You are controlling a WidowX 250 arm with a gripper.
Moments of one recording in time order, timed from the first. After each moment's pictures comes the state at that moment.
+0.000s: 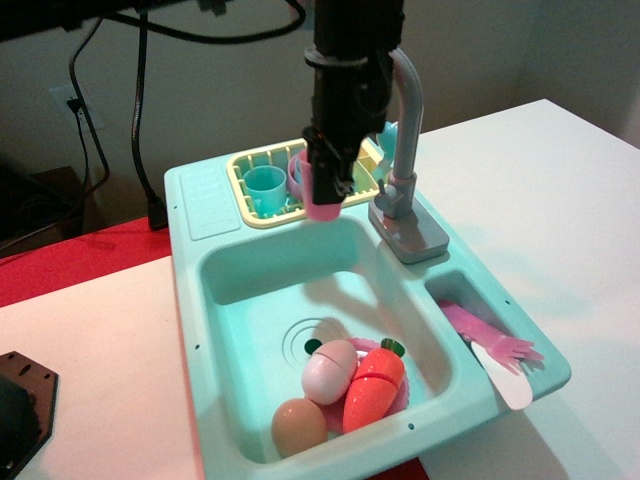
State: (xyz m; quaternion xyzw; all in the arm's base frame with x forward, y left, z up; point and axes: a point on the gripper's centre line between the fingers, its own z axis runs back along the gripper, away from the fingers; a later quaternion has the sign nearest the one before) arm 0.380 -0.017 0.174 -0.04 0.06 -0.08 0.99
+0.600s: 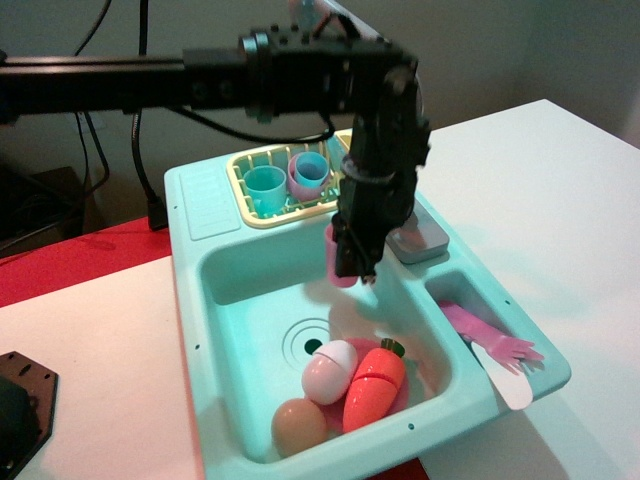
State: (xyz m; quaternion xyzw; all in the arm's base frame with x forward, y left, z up) arm 0.380 -0.034 0.105 -0.02 0.09 -0.09 0.99
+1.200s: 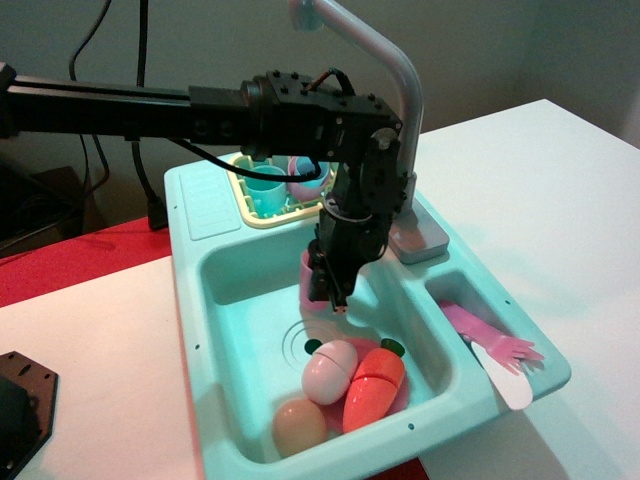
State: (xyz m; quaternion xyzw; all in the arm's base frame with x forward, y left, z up) arm 0.354 -0.023 0.081 -0.01 0.15 -0.09 0.99
